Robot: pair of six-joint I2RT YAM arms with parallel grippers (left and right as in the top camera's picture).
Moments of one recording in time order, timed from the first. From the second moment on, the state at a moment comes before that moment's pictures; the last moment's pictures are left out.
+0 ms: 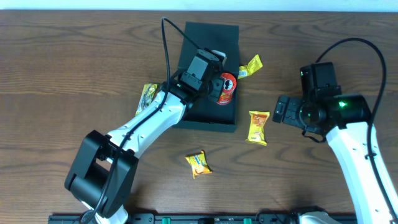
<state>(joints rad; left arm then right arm) -0.60 1.82 1.29 -0.28 0.06 -0.21 0.14 1.32 1.22 -1.17 0.12 0.44</state>
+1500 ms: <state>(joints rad) -0.60 1.87 1.31 -0.31 -0.06 -0.25 0.14 1.32 1.22 -1.17 0.12 0.44</state>
